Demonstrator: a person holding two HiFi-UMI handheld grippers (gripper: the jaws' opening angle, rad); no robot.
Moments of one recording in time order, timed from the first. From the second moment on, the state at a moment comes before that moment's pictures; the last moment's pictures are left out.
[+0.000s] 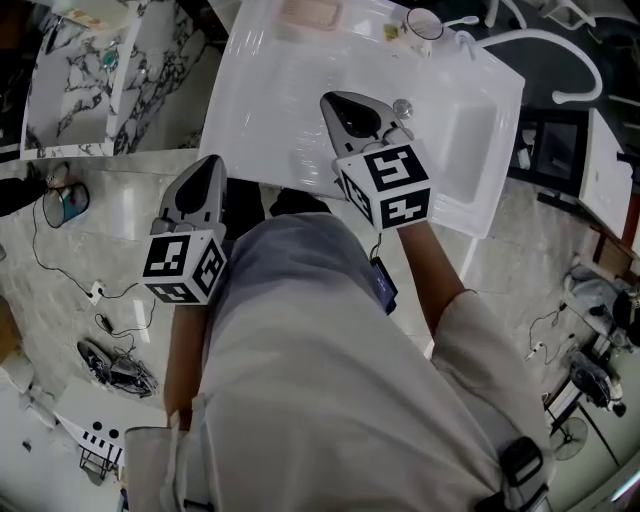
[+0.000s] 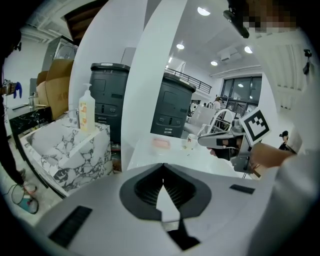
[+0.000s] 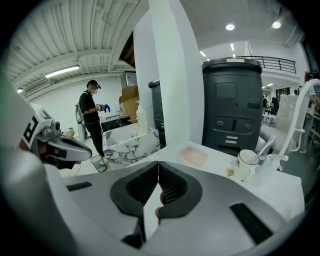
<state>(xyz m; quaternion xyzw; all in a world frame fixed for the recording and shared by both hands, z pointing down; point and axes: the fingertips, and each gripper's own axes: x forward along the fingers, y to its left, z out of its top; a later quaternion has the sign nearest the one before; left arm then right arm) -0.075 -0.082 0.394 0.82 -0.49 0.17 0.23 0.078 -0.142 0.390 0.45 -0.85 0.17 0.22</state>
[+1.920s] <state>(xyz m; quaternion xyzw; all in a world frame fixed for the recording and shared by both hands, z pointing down) -0.142 -0.127 0.431 0.79 -0.50 0.17 0.31 0.063 -0.293 0.476 0.46 -0.79 0.04 0.41</state>
